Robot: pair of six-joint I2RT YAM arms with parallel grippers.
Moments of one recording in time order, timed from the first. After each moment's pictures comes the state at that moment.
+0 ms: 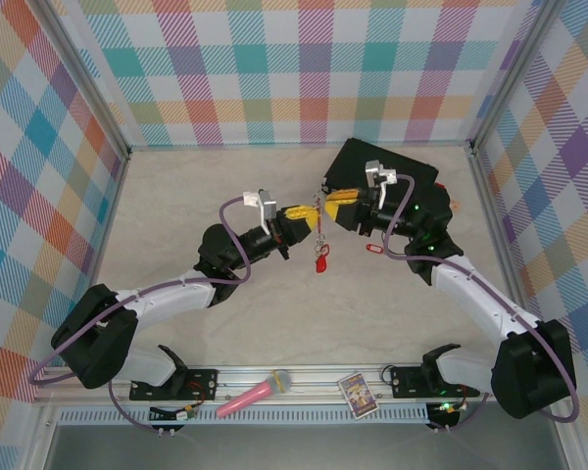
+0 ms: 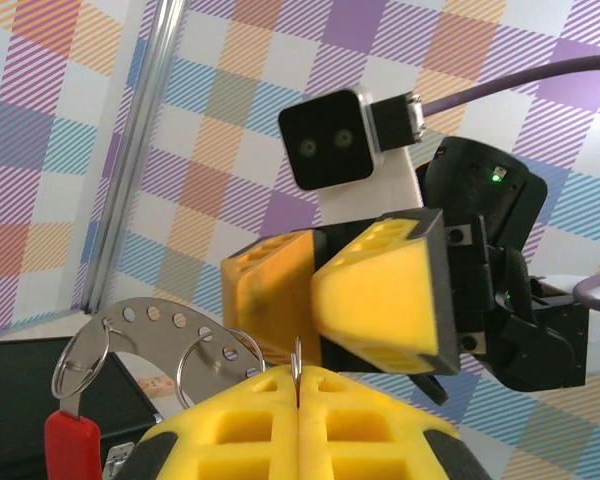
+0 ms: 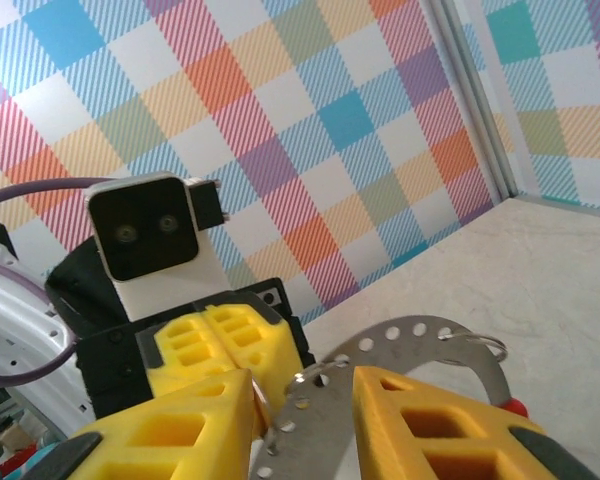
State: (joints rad) left arm -0.71 1.38 0.68 1.05 0.45 -0.48; right arm 0.38 1.19 0.80 0.53 -0.93 0.57
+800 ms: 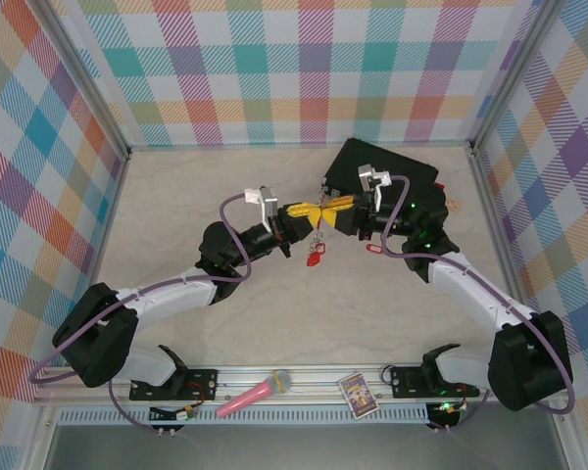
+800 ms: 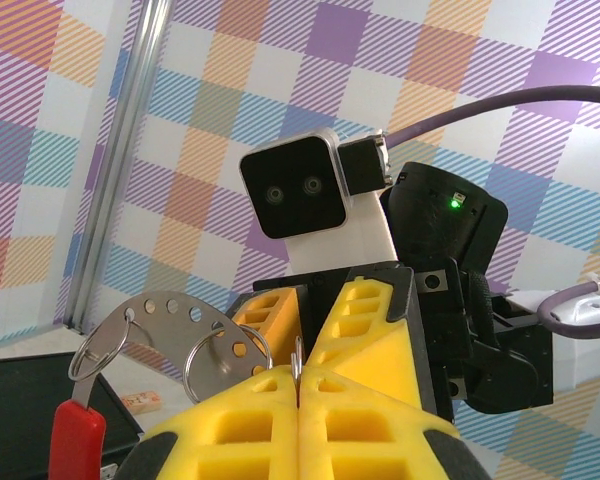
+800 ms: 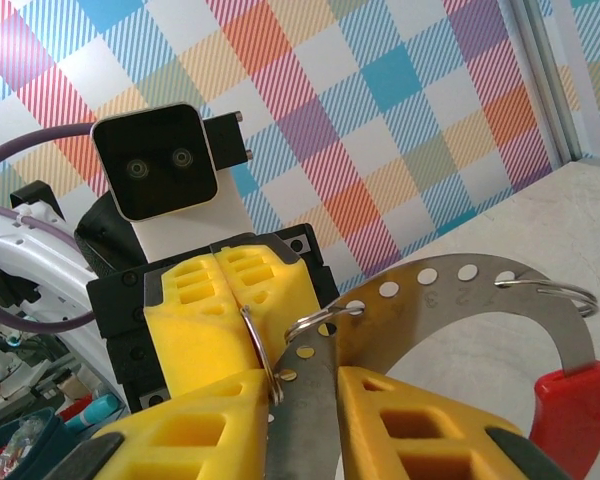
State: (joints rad) left arm -0.72 1.39 0.71 1.05 0.46 -0.49; right arm 0.38 1.23 0.80 0.55 -1.06 0.59
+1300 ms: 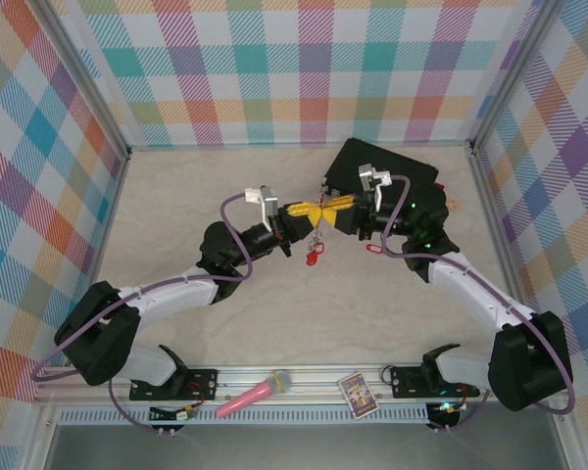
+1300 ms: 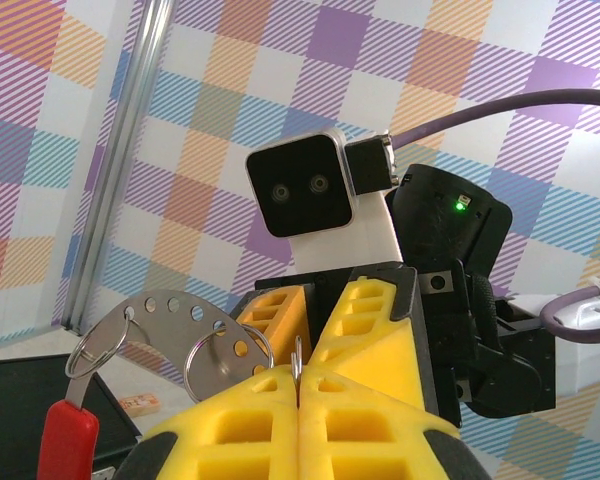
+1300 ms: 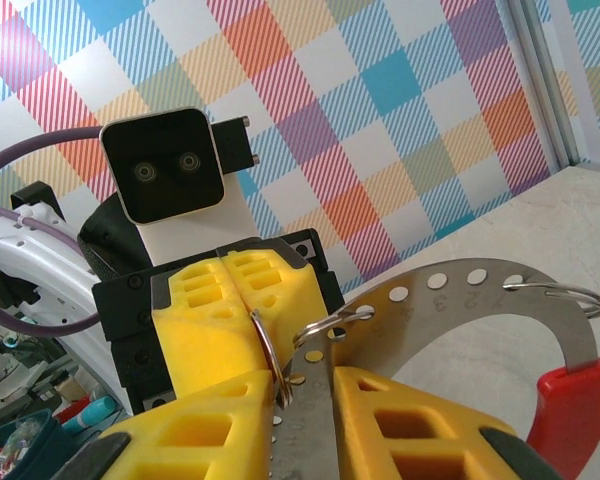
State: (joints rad) left arm -0.72 1.40 0.72 1.07 0.46 -0.50; right arm 0.38 1.23 0.80 0.56 -1.05 0.59
